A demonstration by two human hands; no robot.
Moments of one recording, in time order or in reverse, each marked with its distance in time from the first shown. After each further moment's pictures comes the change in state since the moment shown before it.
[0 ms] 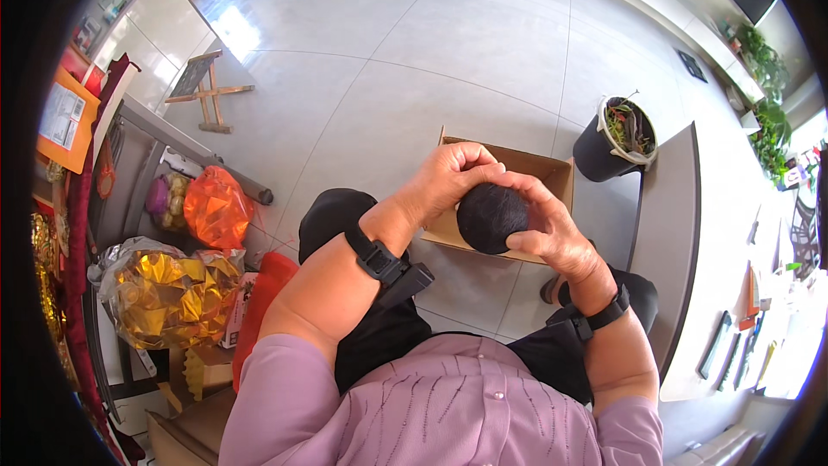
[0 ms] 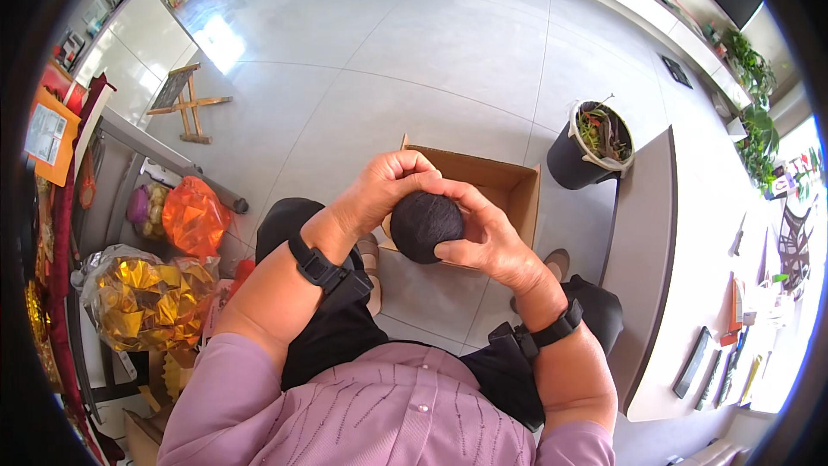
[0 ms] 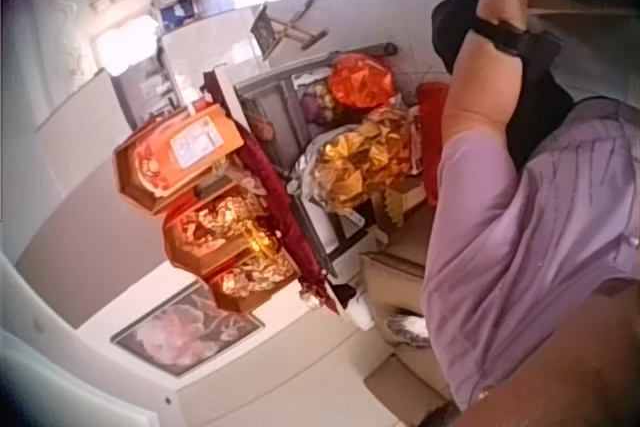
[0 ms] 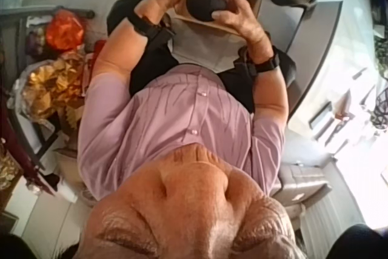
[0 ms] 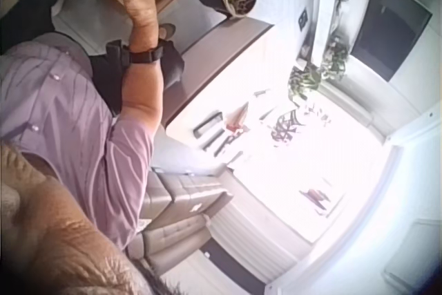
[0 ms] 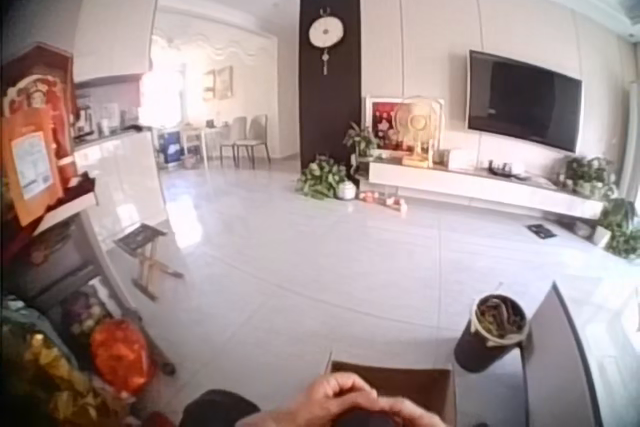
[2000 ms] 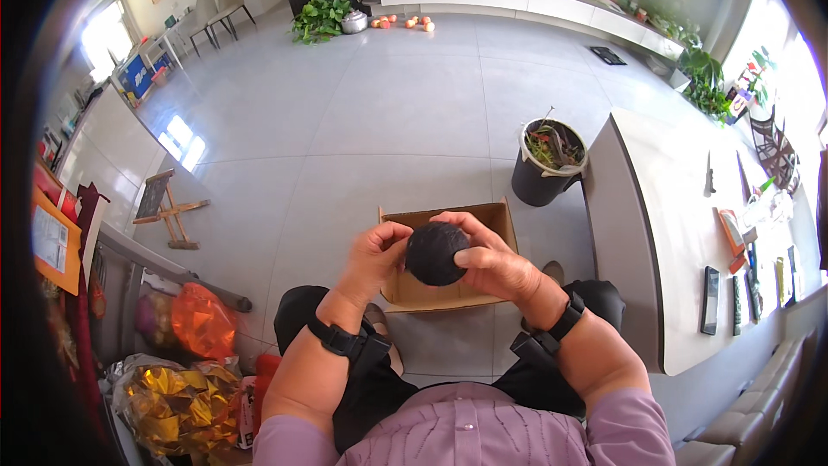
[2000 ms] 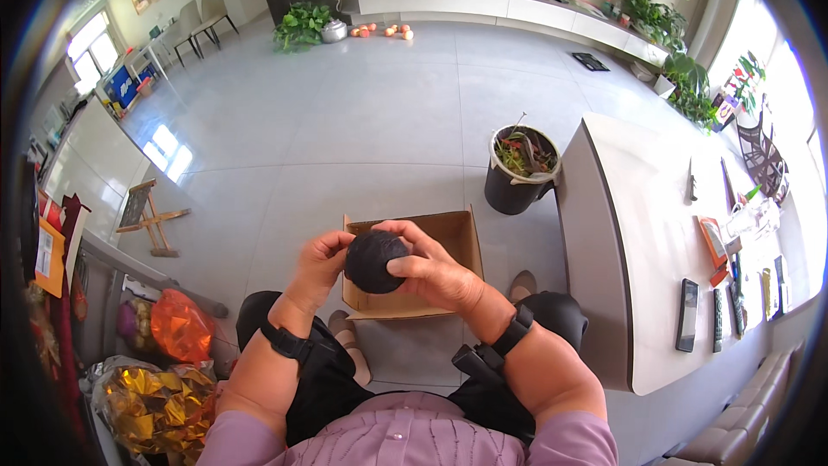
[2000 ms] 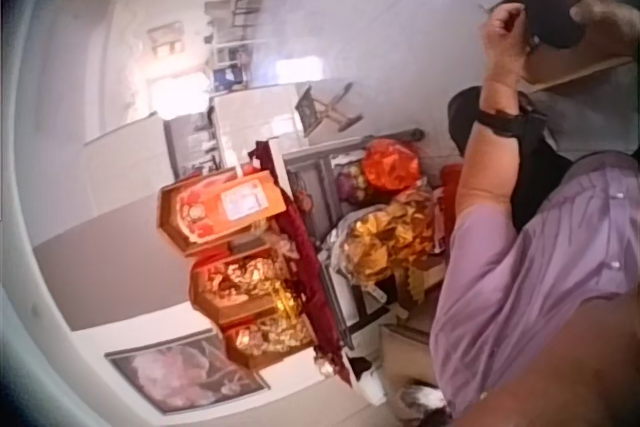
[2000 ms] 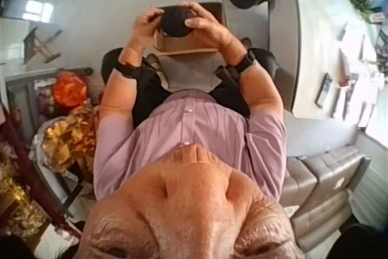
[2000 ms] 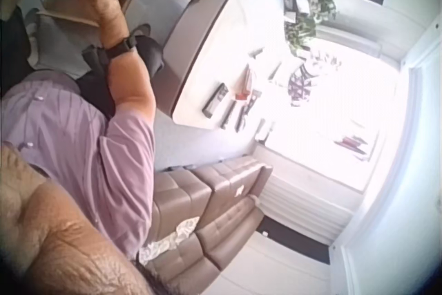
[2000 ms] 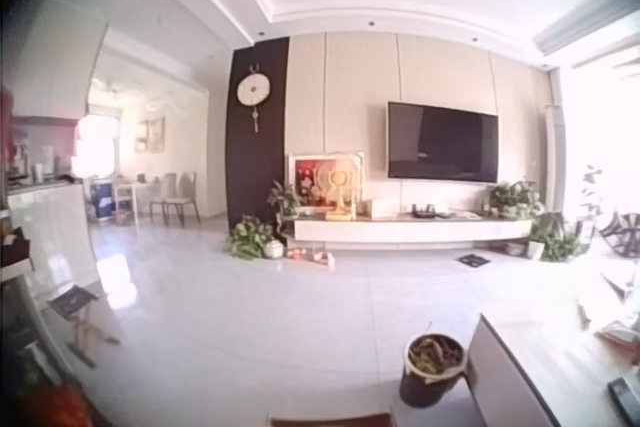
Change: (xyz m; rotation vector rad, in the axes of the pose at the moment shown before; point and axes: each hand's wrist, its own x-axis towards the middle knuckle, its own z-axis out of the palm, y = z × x) left_hand 0.001 -0.015 -0.002 0.019 0.096 0.133; right_hand -0.002 -0.004 -0.015 0.397 0.024 -0.031
